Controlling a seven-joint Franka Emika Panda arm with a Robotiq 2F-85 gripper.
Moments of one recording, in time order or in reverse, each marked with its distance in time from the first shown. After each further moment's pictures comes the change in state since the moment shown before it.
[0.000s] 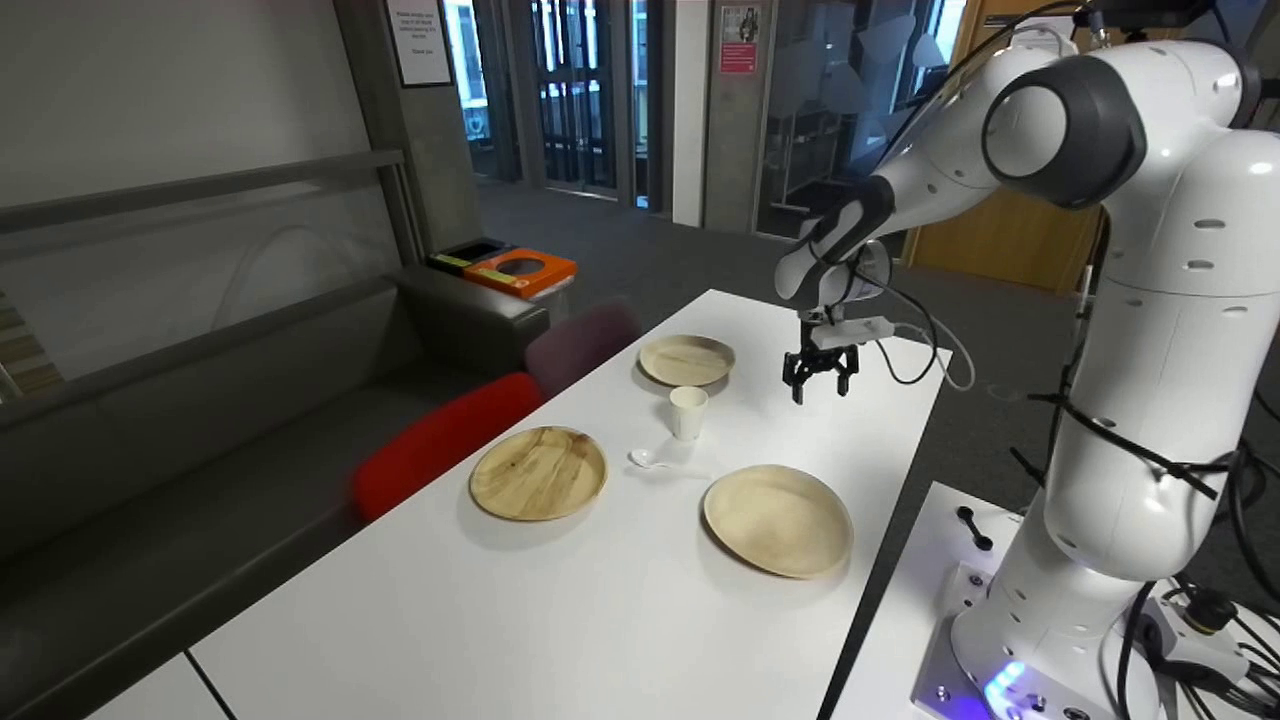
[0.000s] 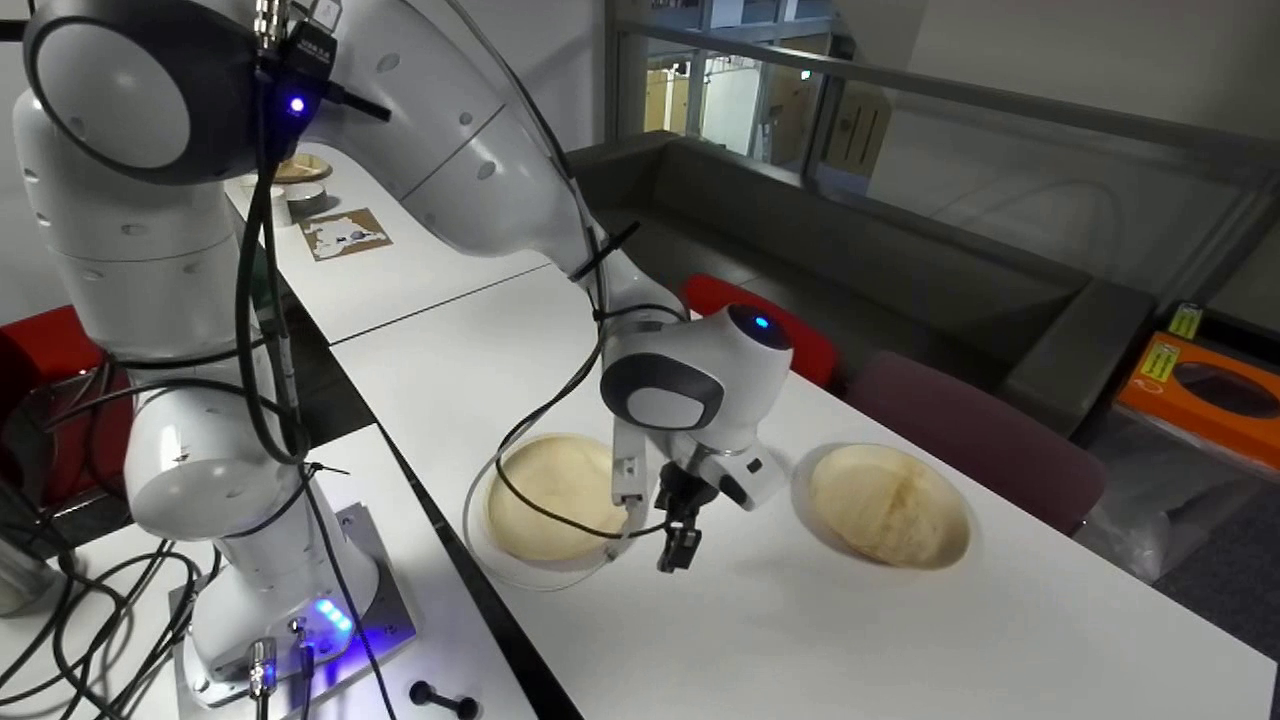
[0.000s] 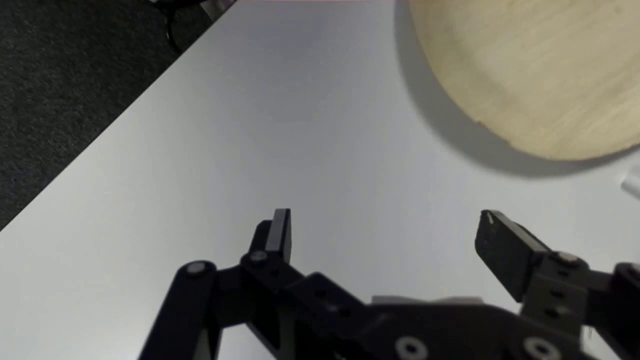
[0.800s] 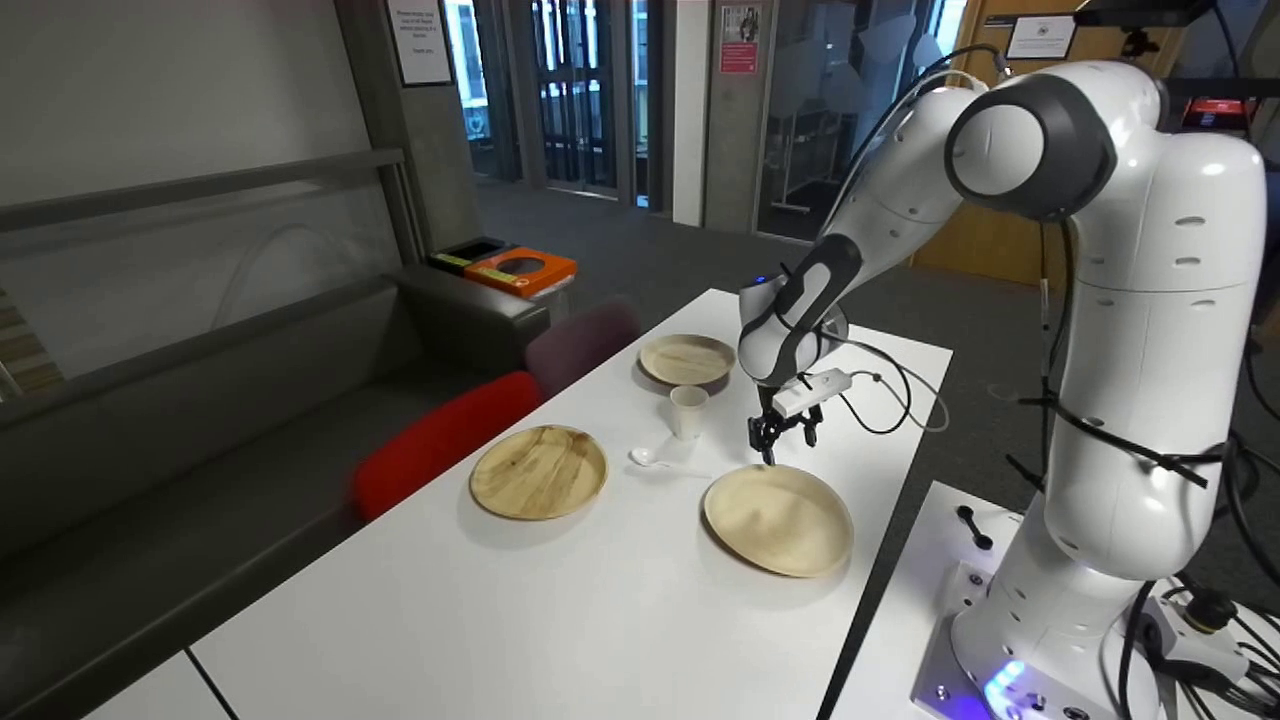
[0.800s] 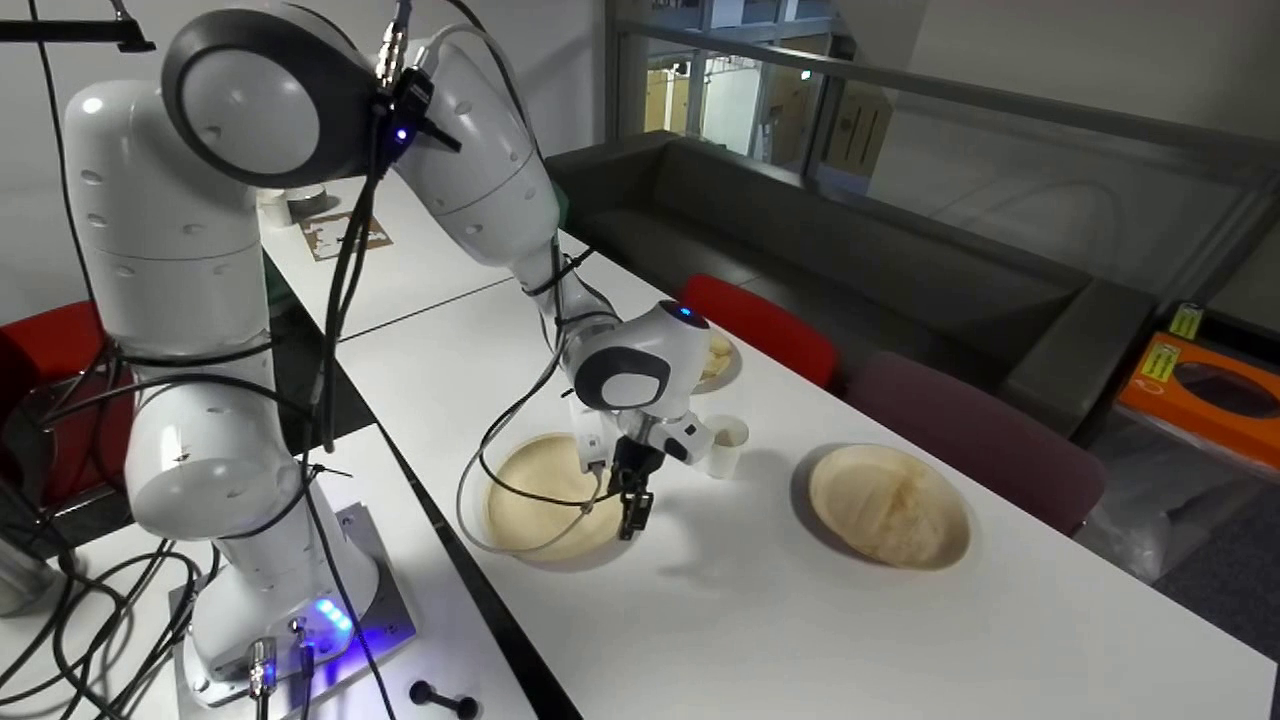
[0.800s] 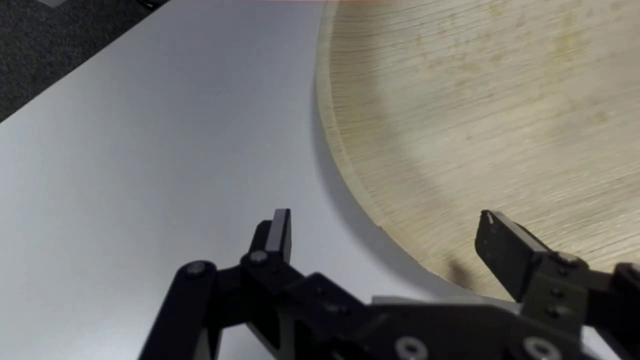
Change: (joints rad) arm 0.003 0.100 0.242 -0.093 -0.130 0.143 0.174
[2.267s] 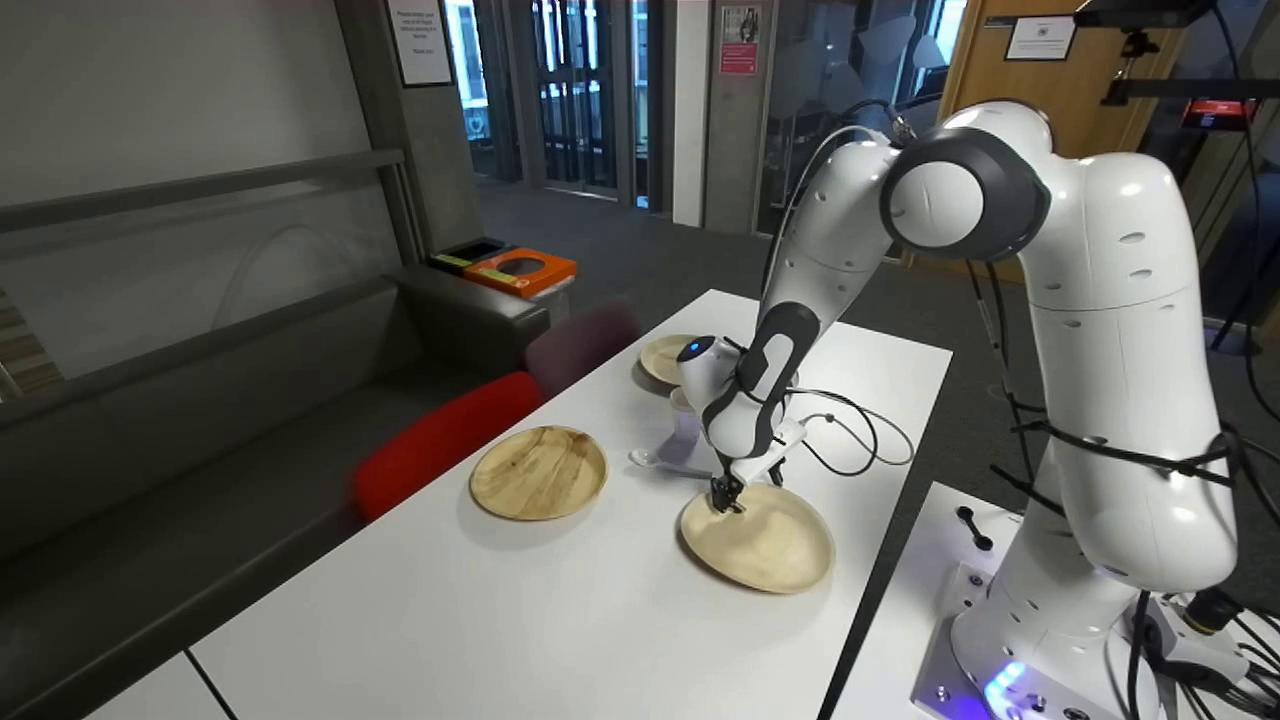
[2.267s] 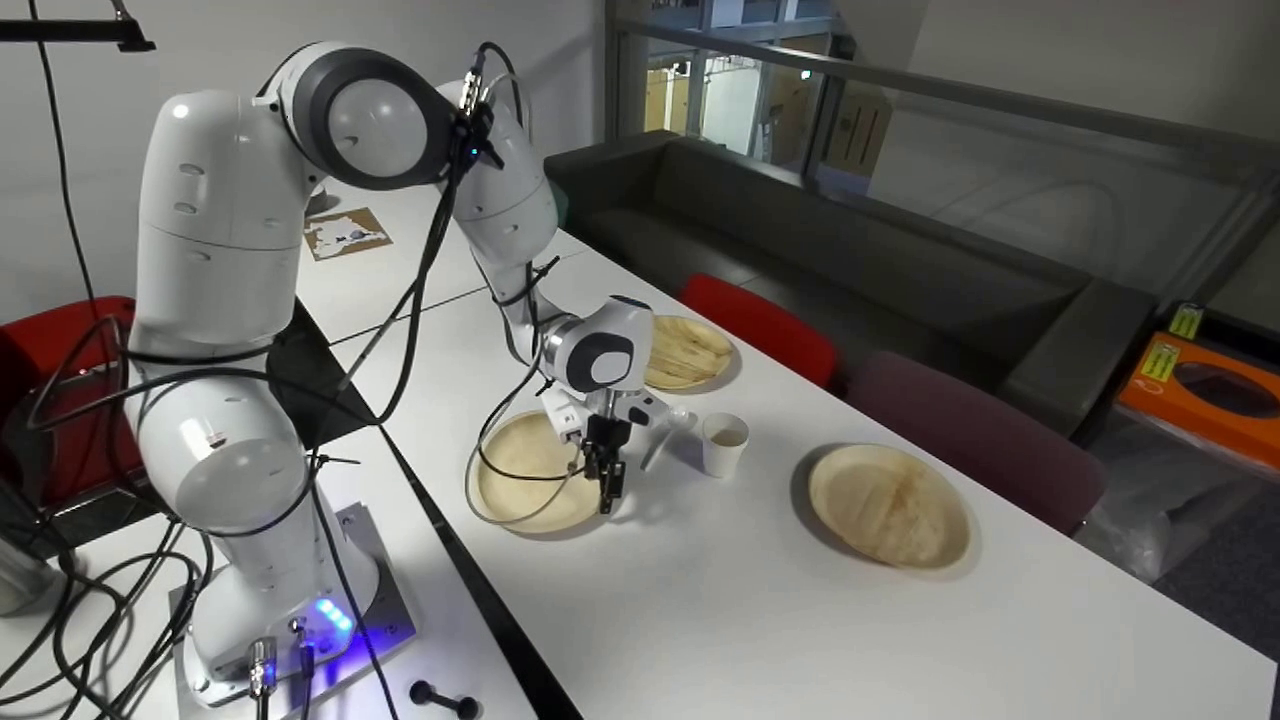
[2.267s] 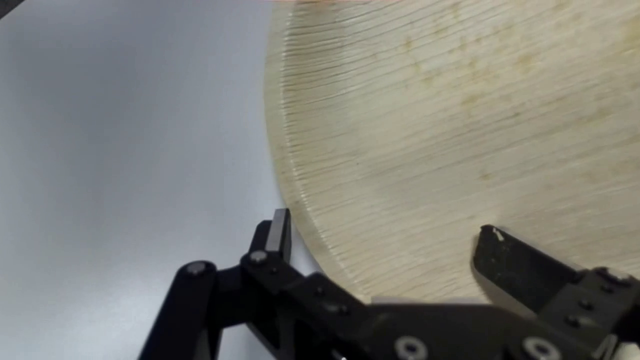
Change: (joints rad) arm 0.254 0.171 0.006 0.043 -0.145 0.060 0.258
